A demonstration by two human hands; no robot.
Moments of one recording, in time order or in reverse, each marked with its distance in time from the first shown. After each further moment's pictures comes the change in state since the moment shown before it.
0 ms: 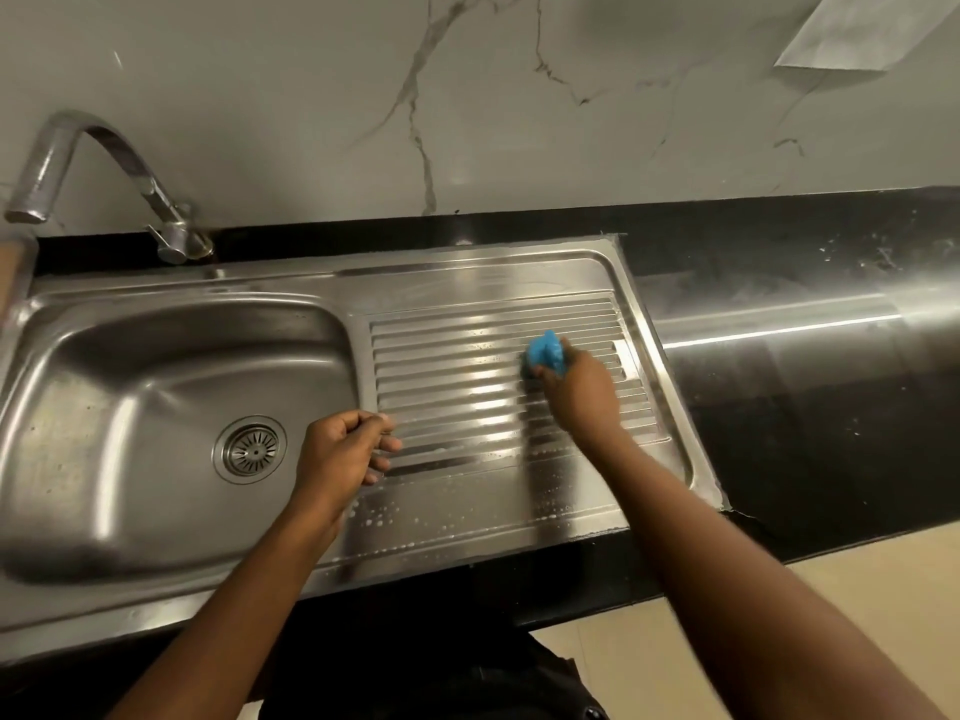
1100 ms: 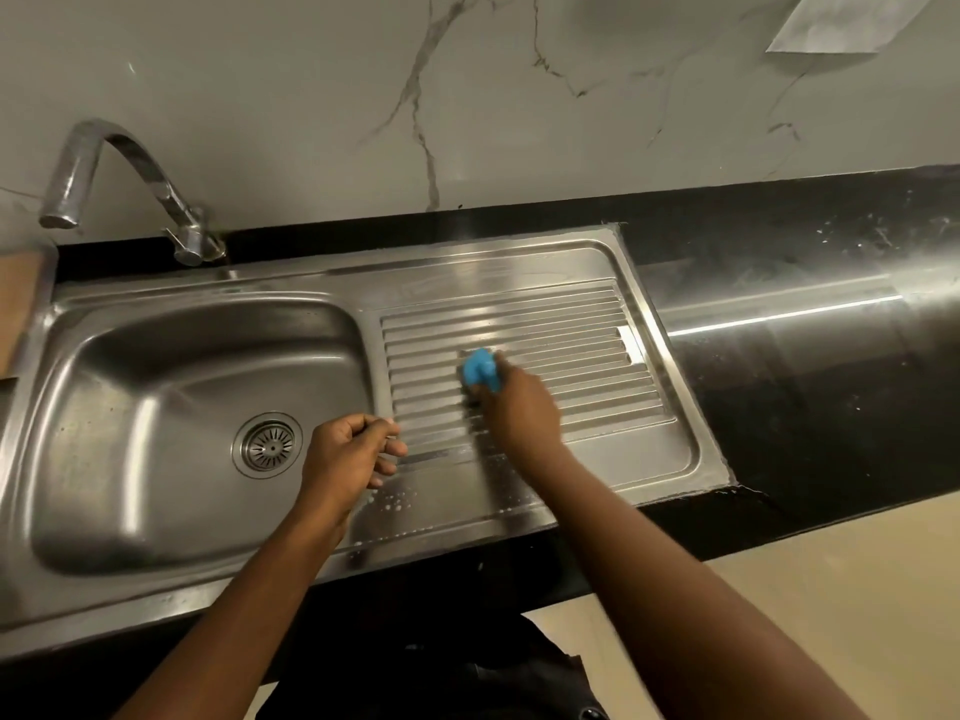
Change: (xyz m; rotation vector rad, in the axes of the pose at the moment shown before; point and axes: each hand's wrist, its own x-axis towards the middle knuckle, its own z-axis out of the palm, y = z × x) left_hand -0.019 0.000 -0.015 0.060 -0.014 -0.012; right_hand -0.054 -0.044 0.056 -0.025 -0.090 -0.092
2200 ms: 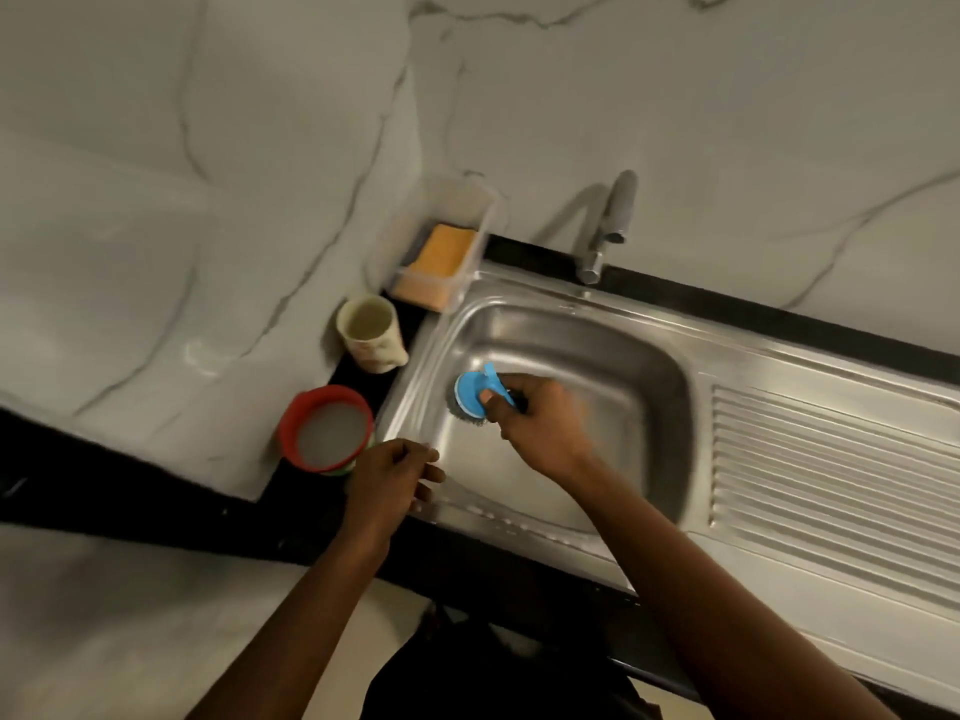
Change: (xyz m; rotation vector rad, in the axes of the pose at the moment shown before) left_hand -0.072 -0.086 -0.323 -0.269 0.385 -0.081; right_hand -0.120 -0.313 0.185 0.155 -0.419 -0.514
